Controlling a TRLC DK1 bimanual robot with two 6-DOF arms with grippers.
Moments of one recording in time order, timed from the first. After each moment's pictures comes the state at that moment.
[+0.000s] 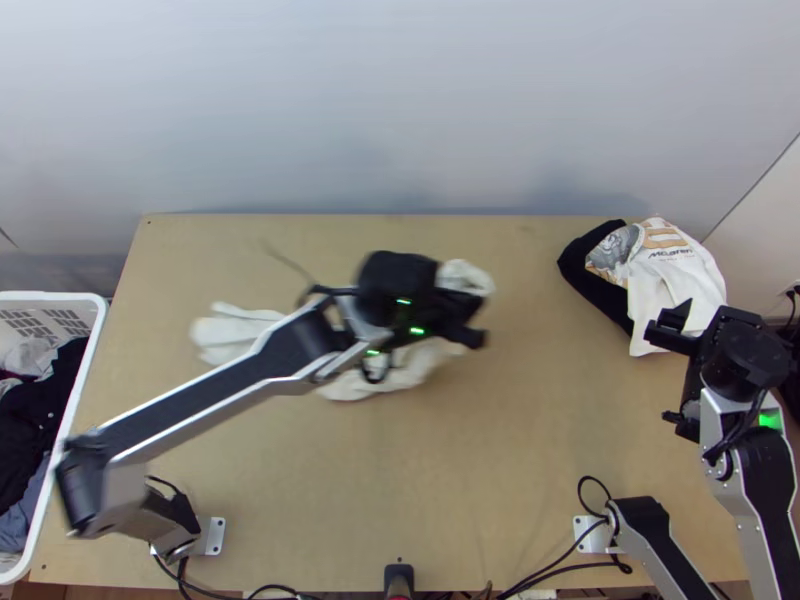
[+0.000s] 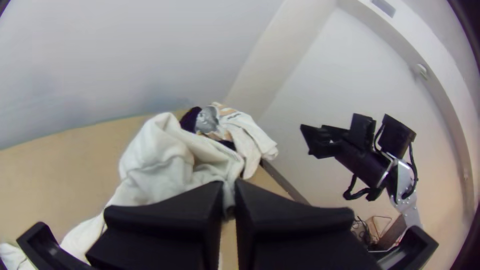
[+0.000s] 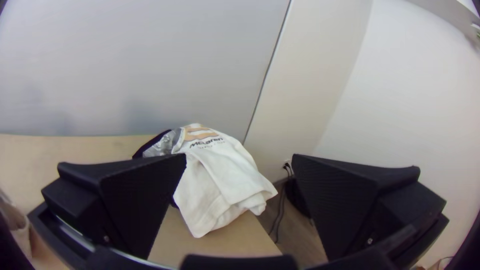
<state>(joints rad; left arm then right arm) -0.97 1.70 1.71 -0.31 0.04 -0.50 0.08 0.71 0.85 -0.43 0.64 -0.06</state>
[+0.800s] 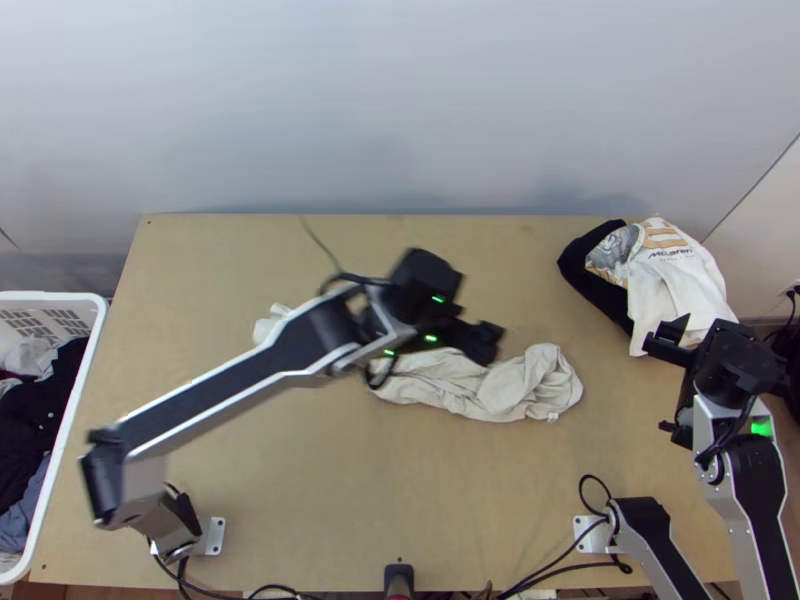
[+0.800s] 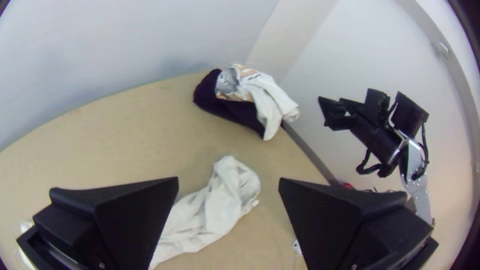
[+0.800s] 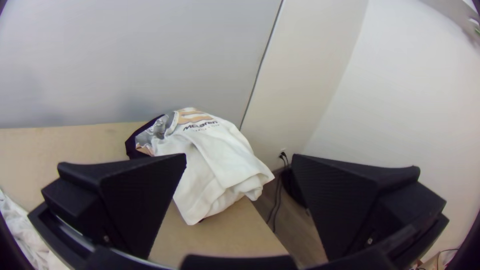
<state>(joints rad) -0.98 1.75 1.89 -0.69 0.02 -0.46 0.05 0.67 0.78 -0.44 0.64 -0.04</state>
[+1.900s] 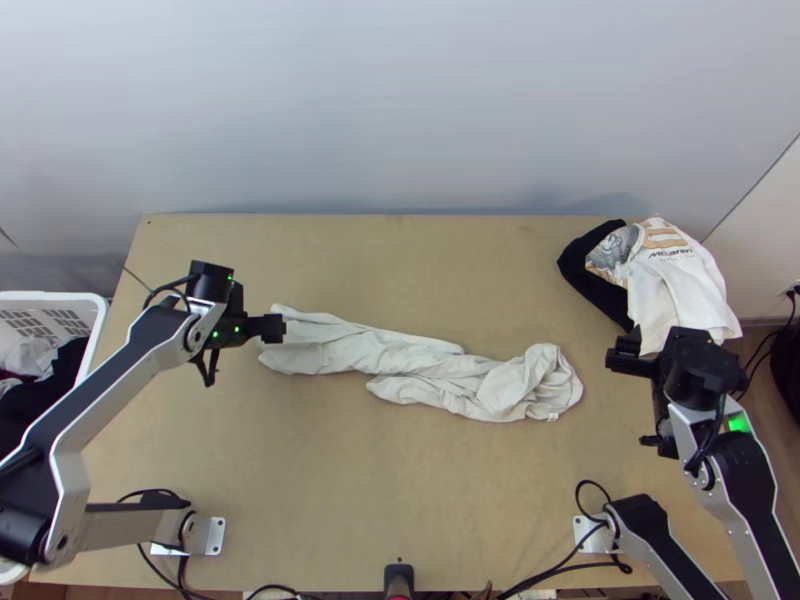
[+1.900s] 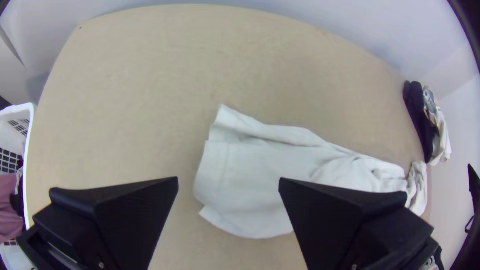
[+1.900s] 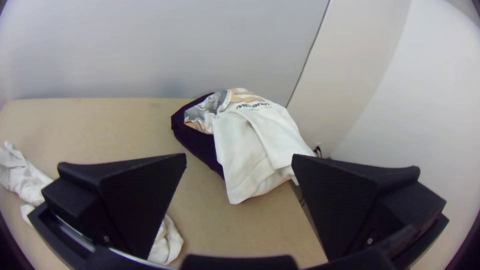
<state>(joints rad) -0.20 1.42 1.02 -0.59 0.03 -0.25 0.23 0.67 0.76 -0.56 0.58 0.04</state>
